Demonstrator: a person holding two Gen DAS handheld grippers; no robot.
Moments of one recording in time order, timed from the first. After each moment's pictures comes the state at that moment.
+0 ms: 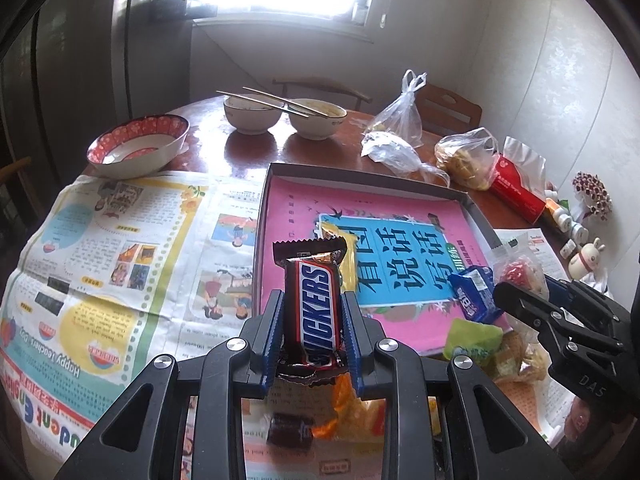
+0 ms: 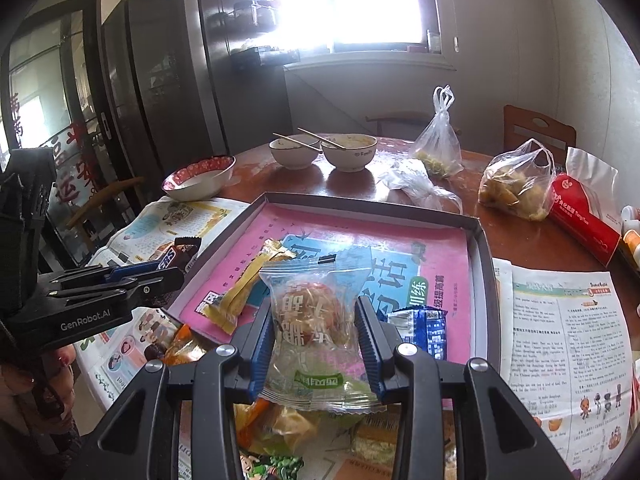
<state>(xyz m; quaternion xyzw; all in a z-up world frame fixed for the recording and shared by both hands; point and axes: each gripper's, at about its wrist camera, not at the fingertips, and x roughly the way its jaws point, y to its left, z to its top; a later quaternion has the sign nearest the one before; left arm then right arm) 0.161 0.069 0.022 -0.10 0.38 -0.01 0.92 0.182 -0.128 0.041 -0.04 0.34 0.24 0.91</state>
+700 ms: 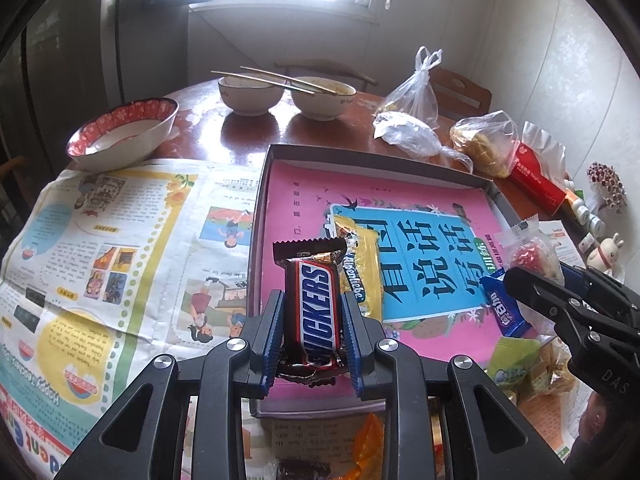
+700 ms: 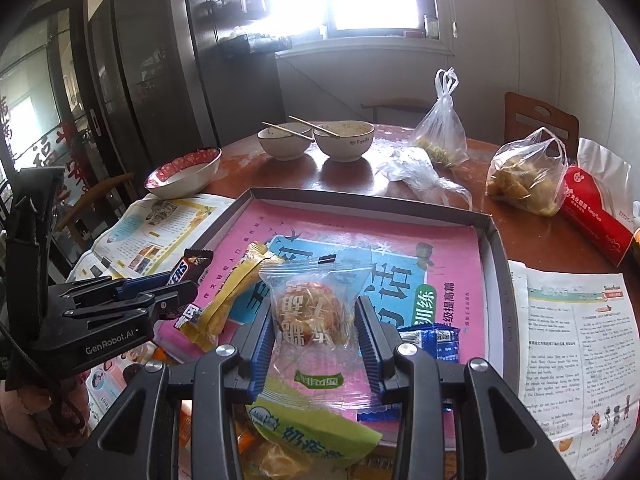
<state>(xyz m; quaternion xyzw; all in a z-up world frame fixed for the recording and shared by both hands) 0.199 0.069 -0.007 -0.09 0.41 -0.01 0.91 0.217 -0.115 0.027 -0.04 0.36 0.23 0.90</state>
